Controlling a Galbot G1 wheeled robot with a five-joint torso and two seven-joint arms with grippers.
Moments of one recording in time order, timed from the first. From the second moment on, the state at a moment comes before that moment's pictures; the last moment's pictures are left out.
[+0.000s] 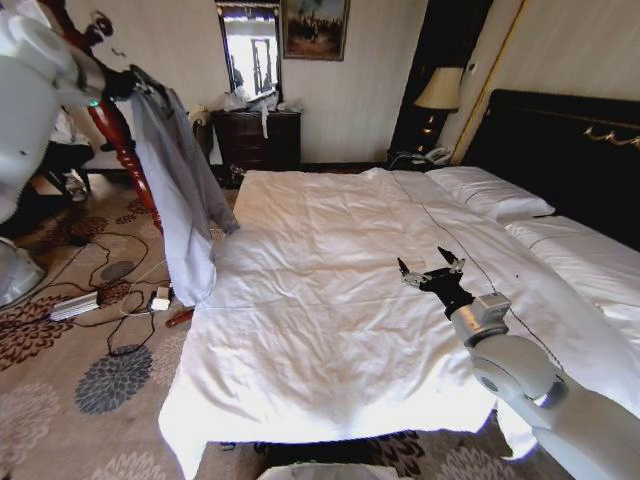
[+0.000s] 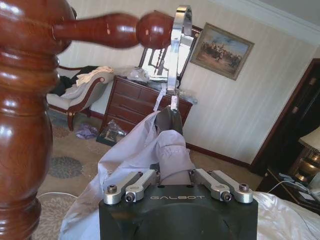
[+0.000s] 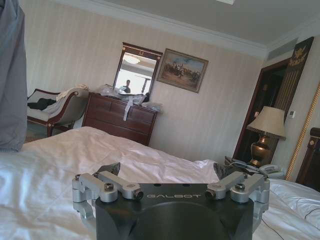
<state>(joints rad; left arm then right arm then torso) -0.74 -0.92 0.51 -0.65 -1.57 0.70 -0.22 -1.40 0.59 0.57 2.29 0.67 -0.20 0.40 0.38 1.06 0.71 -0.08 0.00</state>
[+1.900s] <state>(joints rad) -0.63 -0.75 0.43 -0.90 -1.56 0.68 -0.28 -1.40 0.59 0.57 2.29 0.67 -0.20 0.40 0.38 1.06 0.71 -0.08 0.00</state>
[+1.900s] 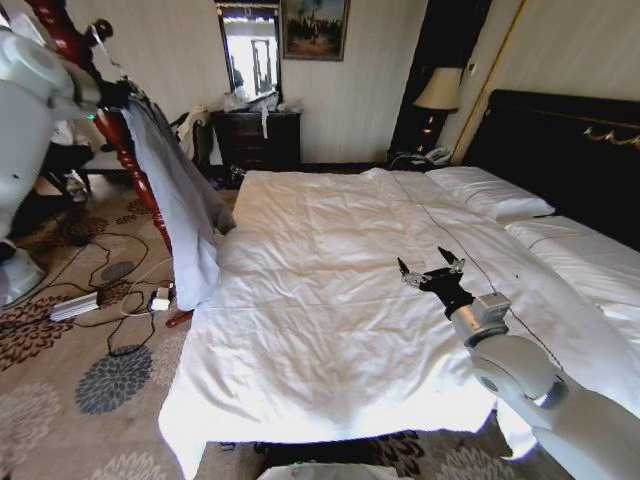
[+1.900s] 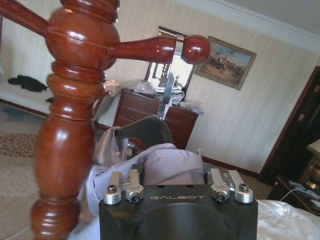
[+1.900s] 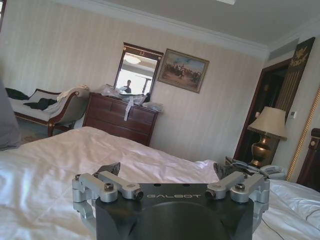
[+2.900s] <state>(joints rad) -0.22 -0.28 0.11 -1.56 -1.51 0.58 -0.21 -1.40 0.59 0.57 2.29 0.67 -0.20 0.40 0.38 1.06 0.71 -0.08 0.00</state>
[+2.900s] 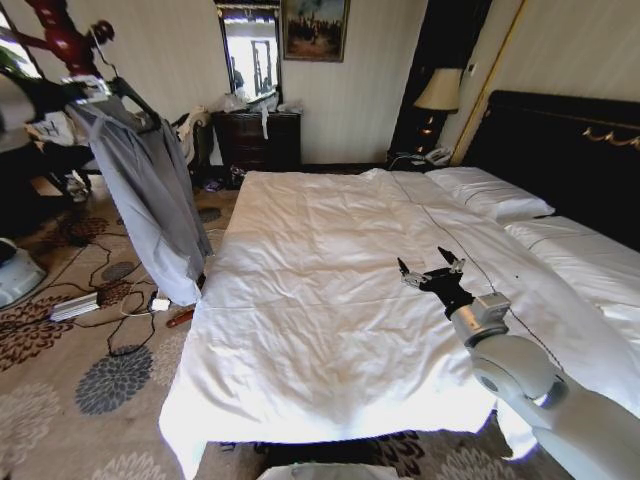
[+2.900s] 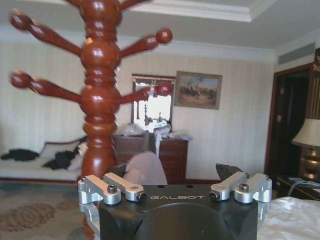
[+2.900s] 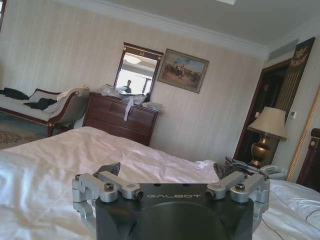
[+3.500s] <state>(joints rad) -0.07 -0.08 0.04 -1.80 -1.52 0.46 -0.26 -1.40 0.59 0.57 2.29 0.67 -0.20 0.40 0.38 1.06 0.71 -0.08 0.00</state>
